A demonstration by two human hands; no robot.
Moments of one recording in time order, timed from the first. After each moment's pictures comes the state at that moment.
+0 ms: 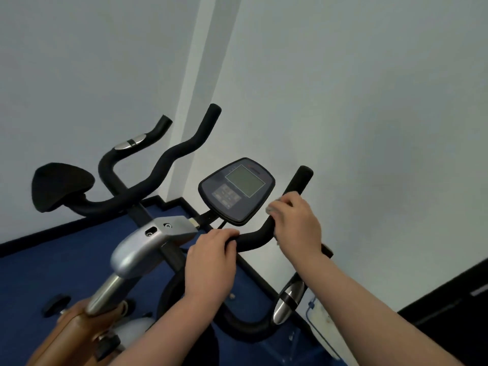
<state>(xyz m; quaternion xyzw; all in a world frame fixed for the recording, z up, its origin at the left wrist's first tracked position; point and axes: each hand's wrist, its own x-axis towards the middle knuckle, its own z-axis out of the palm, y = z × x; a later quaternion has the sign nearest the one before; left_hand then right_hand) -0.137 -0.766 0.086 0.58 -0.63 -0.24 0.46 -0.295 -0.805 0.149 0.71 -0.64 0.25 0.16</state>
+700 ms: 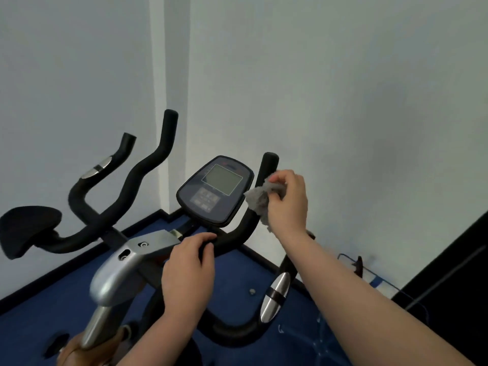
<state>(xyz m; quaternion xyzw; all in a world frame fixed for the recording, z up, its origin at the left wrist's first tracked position) -0.144 -0.767 0.089 0.61 -0.63 -0.21 0.44 -0.306 -0.815 0.158 0.52 -0.64 0.56 -0.06</state>
